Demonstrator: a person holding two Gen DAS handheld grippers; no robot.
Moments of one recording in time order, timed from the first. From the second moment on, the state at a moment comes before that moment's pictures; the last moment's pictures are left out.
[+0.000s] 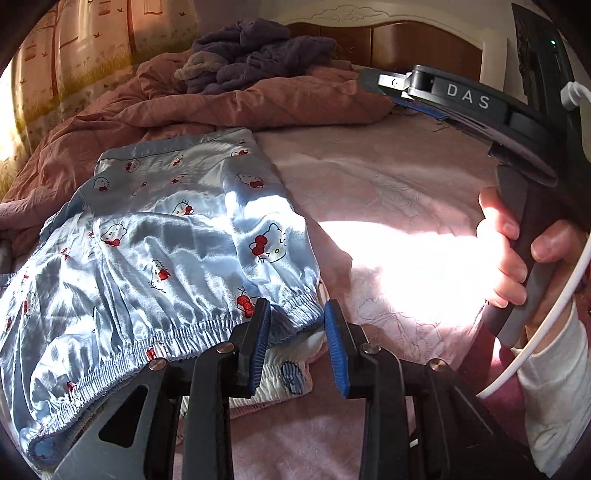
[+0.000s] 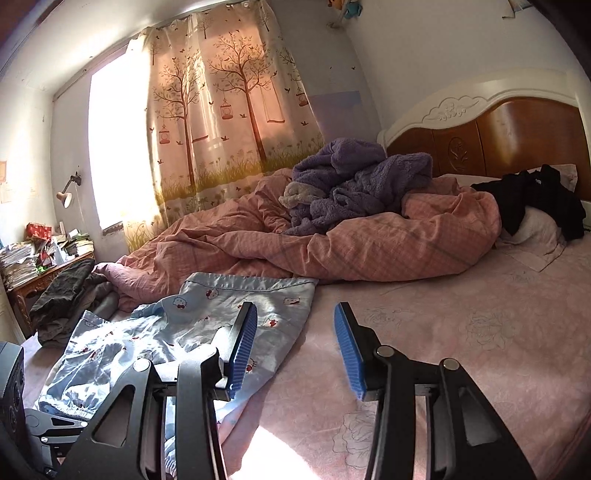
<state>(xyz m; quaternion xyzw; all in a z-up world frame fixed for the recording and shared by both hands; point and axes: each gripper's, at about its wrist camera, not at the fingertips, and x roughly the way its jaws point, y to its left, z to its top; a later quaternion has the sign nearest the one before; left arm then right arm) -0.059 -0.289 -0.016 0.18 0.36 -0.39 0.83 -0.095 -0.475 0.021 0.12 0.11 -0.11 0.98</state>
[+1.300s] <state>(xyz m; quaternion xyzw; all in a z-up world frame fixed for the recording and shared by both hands) -0.044 -0.260 -0.016 0.13 0.37 -0.37 0.84 0.248 -0.610 -0.066 0.37 0.34 0.00 0.87</state>
